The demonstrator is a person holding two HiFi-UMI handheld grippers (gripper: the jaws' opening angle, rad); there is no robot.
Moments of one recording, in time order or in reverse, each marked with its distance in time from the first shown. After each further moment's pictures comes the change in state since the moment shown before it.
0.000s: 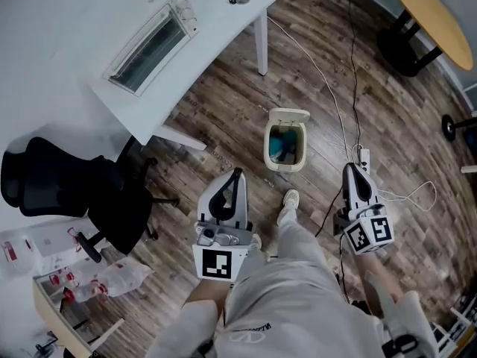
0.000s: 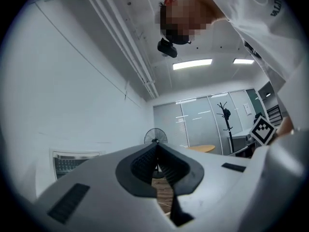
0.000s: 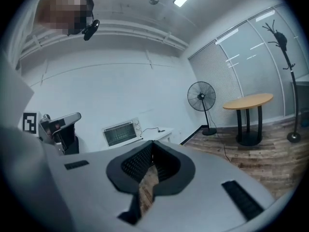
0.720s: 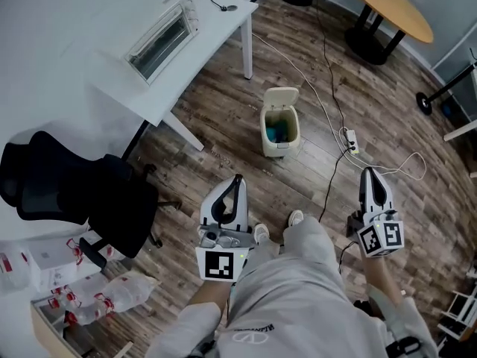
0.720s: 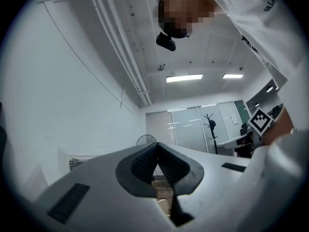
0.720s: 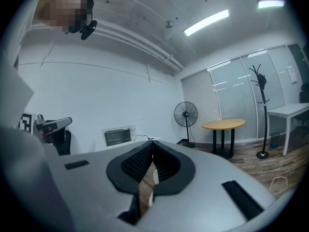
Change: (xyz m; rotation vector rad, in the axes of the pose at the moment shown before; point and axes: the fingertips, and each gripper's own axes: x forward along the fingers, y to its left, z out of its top) left arm -0.213 0.001 0.063 -0.014 -0.057 -0.122; right arm -0.214 0.128 0.000 -0.133 -0.133 -0.231
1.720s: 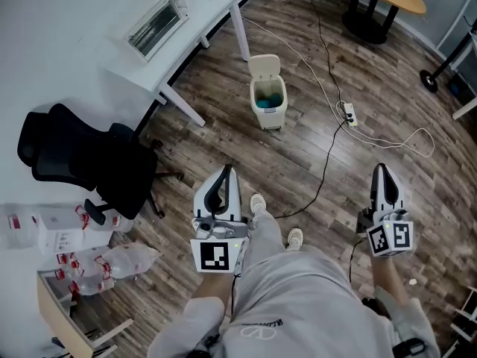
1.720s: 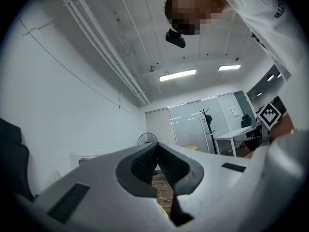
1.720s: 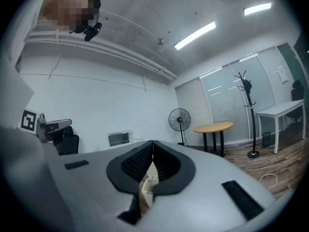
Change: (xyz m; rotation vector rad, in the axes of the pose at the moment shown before) left arm -0.125 -0.219 0.062 0.066 0.042 0.072; right arm -0.266 -0.114 -0.009 0.031 -0.081 -0.009
